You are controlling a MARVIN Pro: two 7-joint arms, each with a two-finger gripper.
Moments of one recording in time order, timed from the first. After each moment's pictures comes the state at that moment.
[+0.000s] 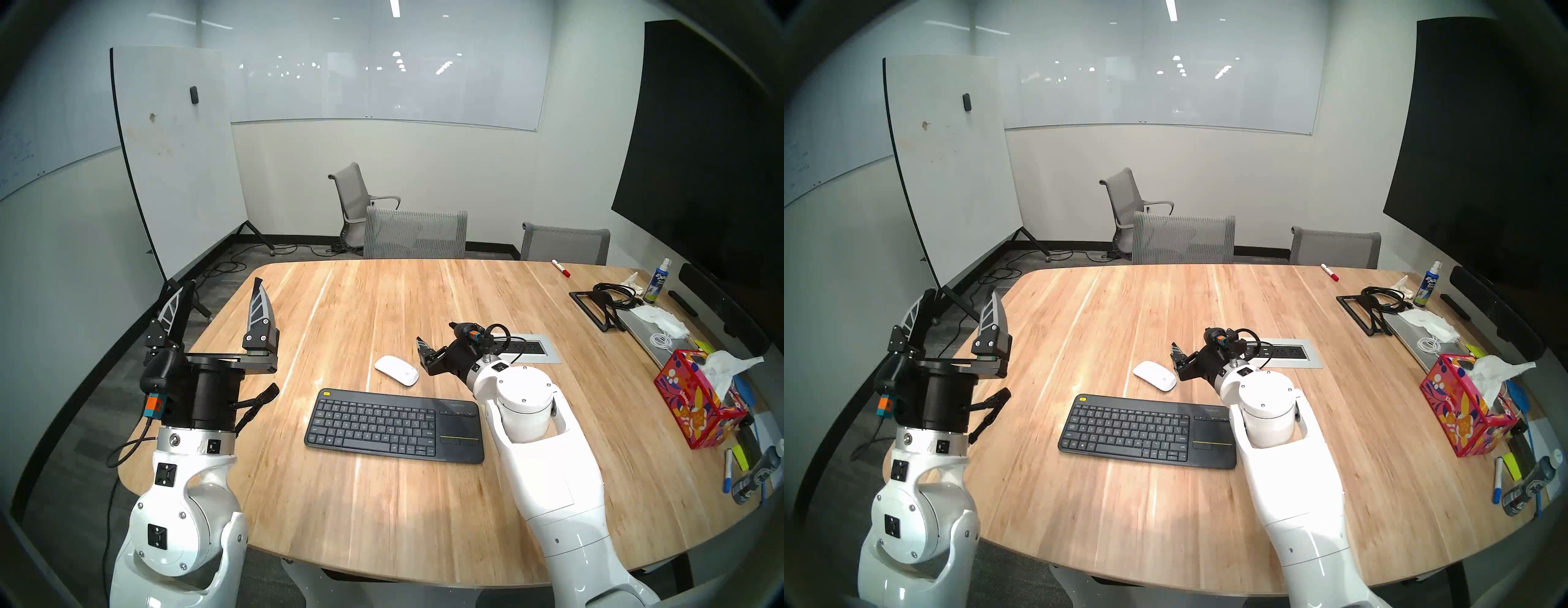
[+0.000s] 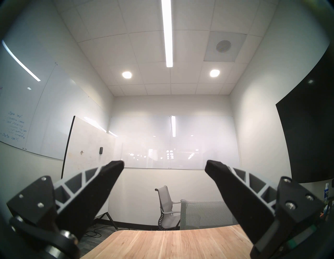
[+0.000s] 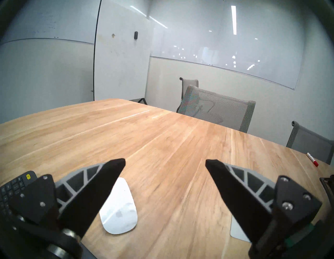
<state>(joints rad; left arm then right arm) 2.18 -1.46 -1.60 -2.38 -0.07 -0.37 0.10 -1.45 -1.49 1.45 -1.64 -0.17 0.32 0.36</state>
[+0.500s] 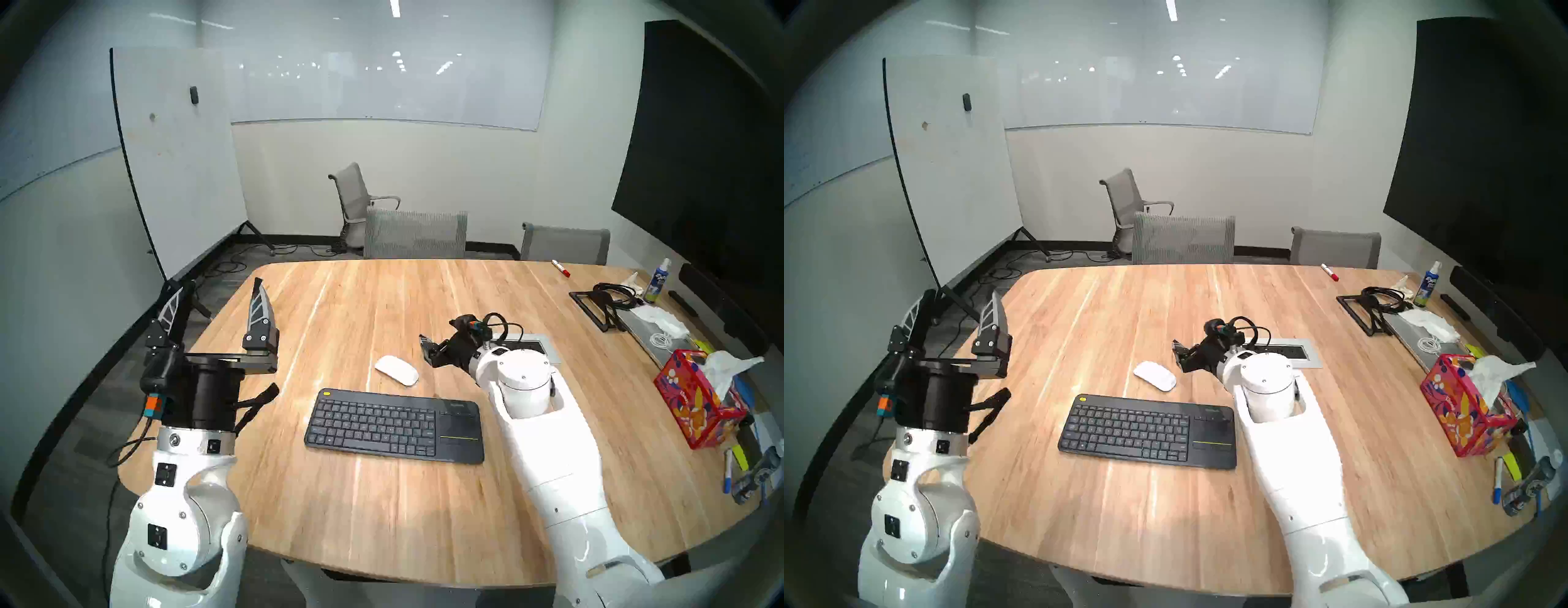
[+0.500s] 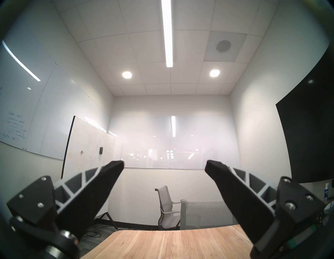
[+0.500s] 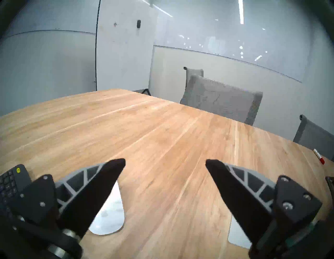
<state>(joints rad) 2.18 -1.46 -1.60 -2.38 -0.07 -0.37 0.10 -1.33 -1.47 1.44 -1.54 -0.17 0.38 0.45</state>
